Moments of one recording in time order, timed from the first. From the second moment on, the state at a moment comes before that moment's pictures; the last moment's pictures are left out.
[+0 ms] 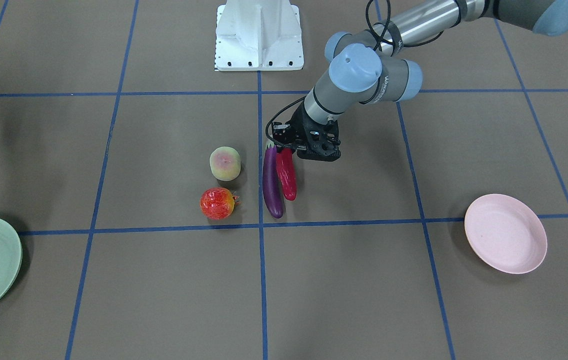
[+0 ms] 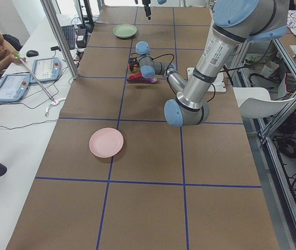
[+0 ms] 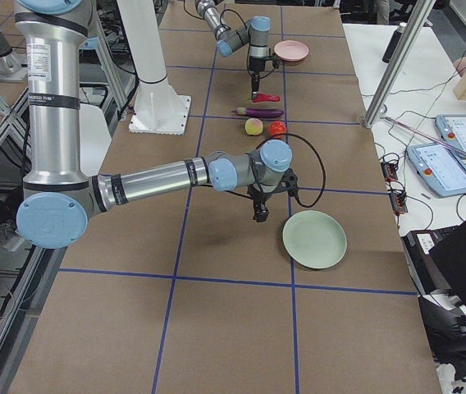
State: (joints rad) left arm -0.63 -2.20 -1.59 -2.03 -2.13 -1.38; right arm 1.23 -1.58 1.83 -1.57 2.48 0.18
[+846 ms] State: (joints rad) left arm -1.06 -1.91 -1.59 -2.02 -2.32 -1.15; right arm 0.94 -1.22 1.83 -1.53 2.32 0.87
